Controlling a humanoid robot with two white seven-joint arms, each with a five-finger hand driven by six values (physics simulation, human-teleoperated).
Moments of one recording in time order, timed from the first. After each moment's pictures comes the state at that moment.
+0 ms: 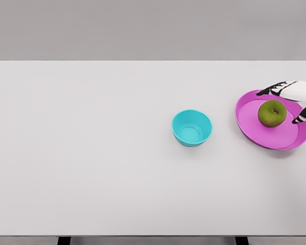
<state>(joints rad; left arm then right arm) 0.07 0.00 -0.24 -0.21 0.21 -0.02 -0.14 -0.60 -0.95 0.51 -1.21 0.28 -0.61 0.61</state>
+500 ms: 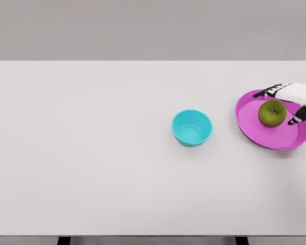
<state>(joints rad) 0.07 0.00 -0.24 -0.21 0.21 -0.02 -0.14 -0.66 -0.92 0.58 -1.14 0.29 -0.61 0.61</state>
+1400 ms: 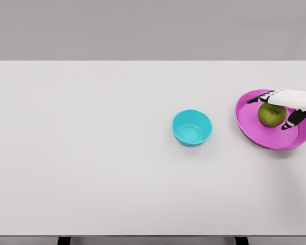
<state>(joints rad) 0.07 0.00 -0.24 -0.21 0.21 -0.02 -0.14 -0.70 -0.87 0.67 -1.06 0.29 -0.61 0.61</state>
